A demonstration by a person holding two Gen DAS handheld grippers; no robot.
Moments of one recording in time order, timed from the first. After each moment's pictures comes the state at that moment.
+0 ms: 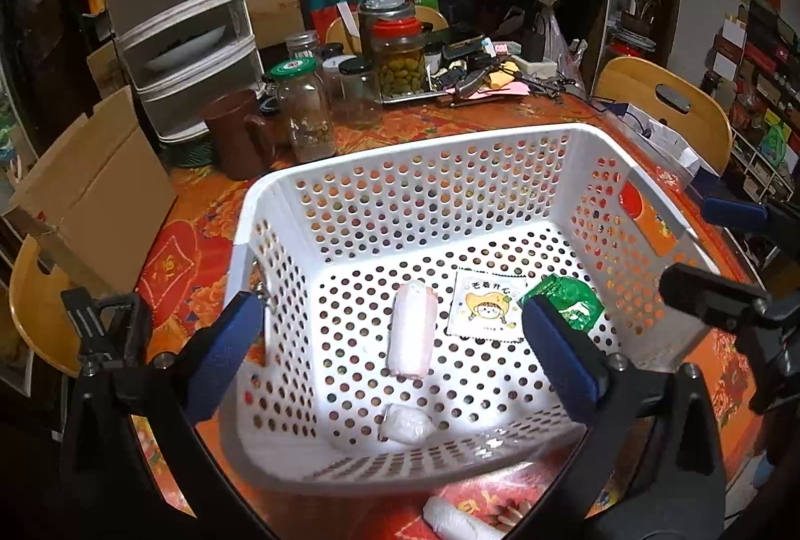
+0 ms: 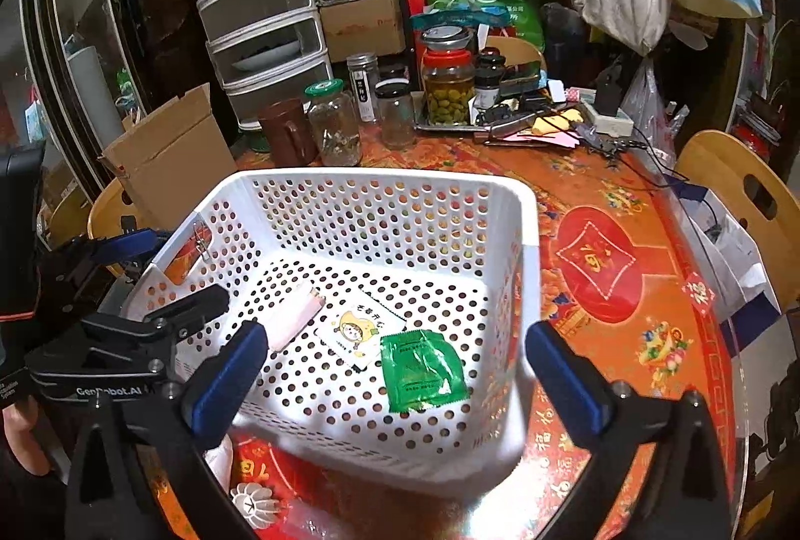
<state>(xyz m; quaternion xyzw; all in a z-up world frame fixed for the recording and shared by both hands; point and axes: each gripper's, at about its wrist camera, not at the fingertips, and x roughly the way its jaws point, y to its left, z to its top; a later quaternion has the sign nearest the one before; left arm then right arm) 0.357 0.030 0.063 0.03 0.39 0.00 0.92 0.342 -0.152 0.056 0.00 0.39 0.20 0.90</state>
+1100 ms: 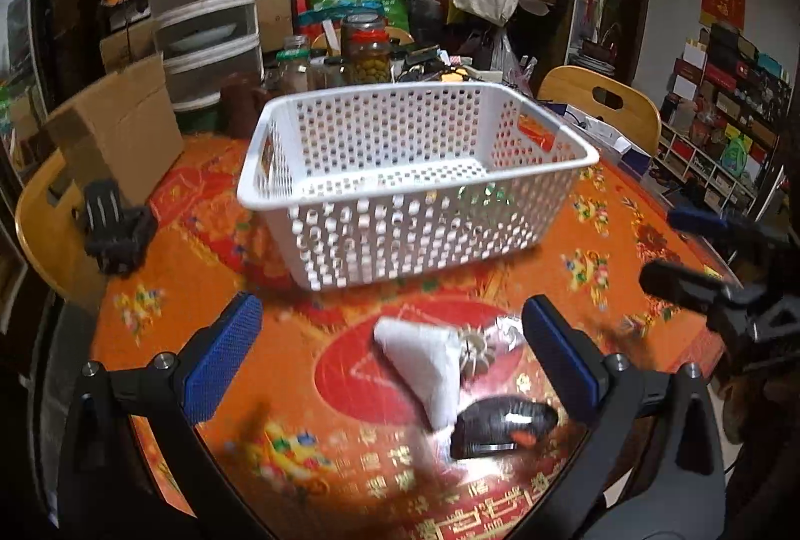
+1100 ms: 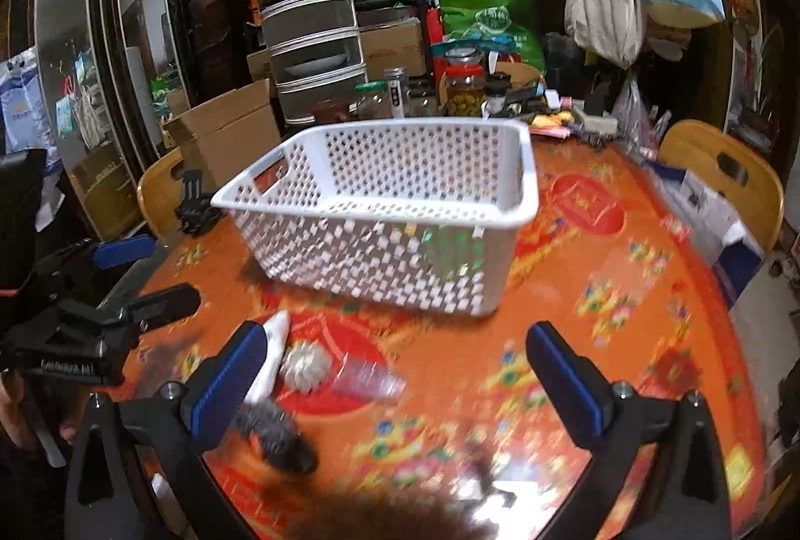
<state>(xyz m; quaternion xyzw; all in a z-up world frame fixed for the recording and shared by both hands) 0.158 0.030 0.042 -0.01 0.35 -0.04 0.94 0.175 -0.172 0.027 0.01 0.34 0.22 0.91</state>
